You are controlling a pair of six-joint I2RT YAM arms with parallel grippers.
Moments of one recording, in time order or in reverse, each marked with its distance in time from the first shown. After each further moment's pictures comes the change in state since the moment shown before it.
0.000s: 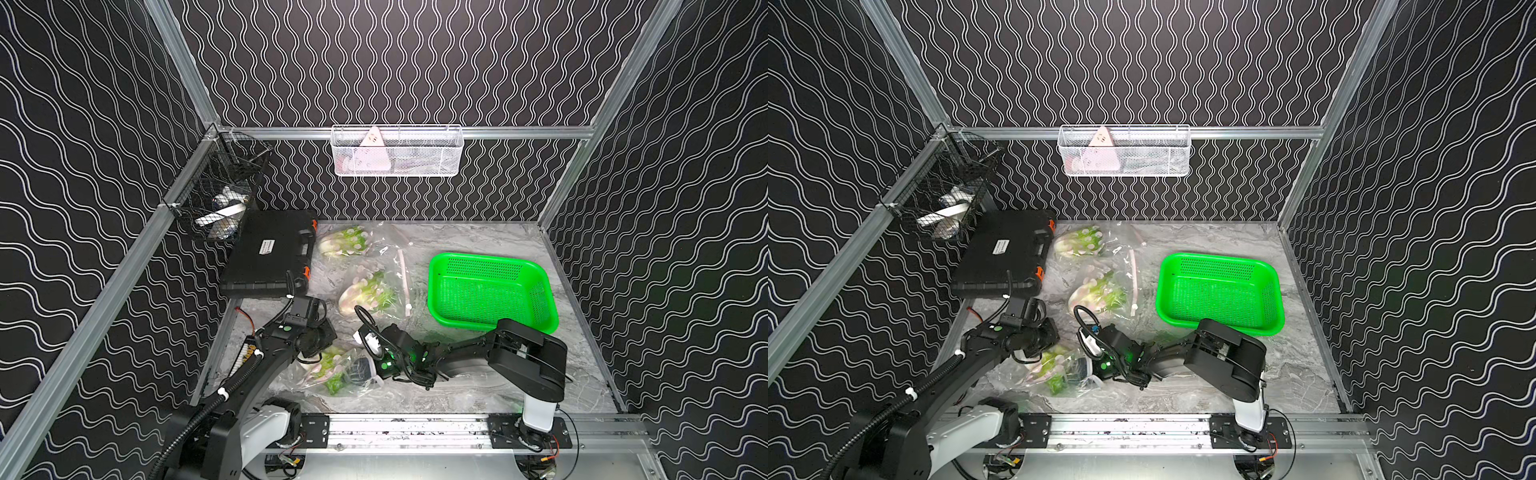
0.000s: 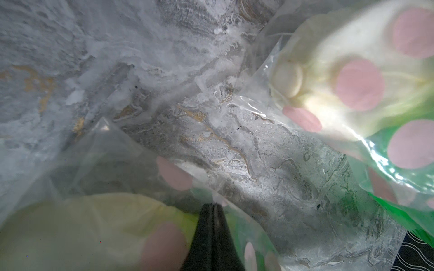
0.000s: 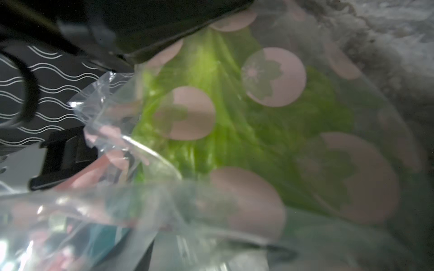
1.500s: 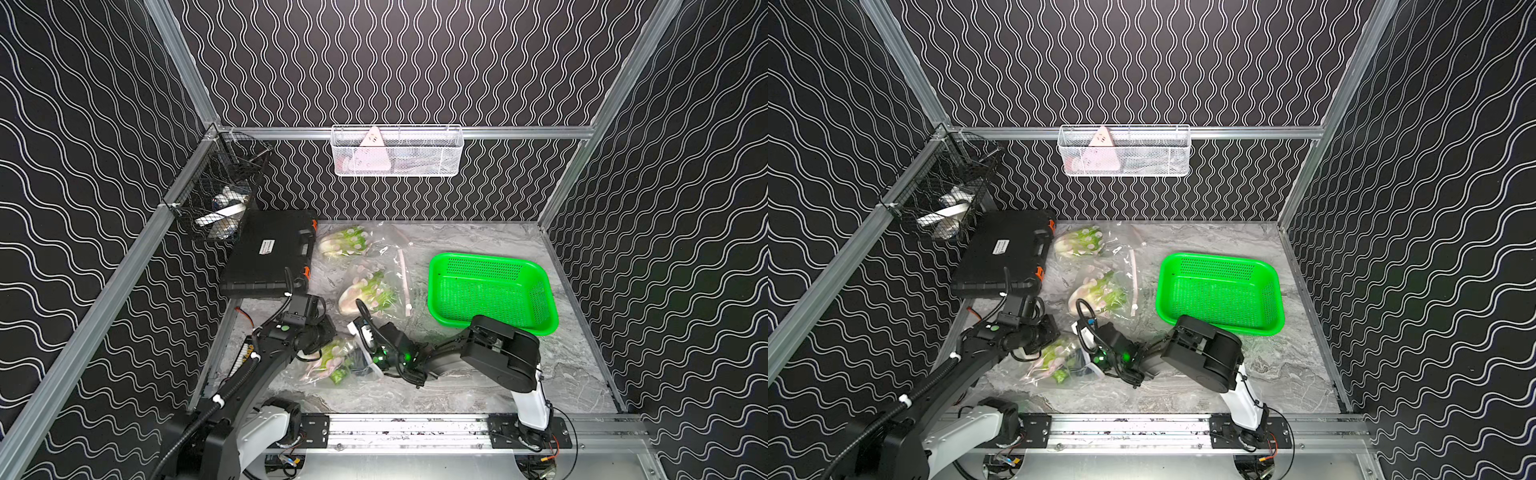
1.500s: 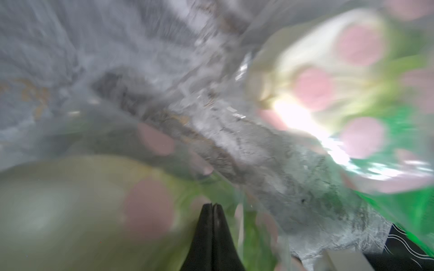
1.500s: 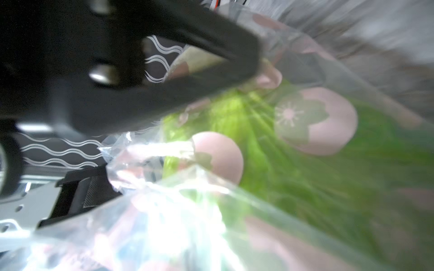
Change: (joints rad) left arm -0.004 -0.057 0.069 -0.044 -0.008 0.011; right arm -0.035 0.108 0.016 0.295 0.038 0.039
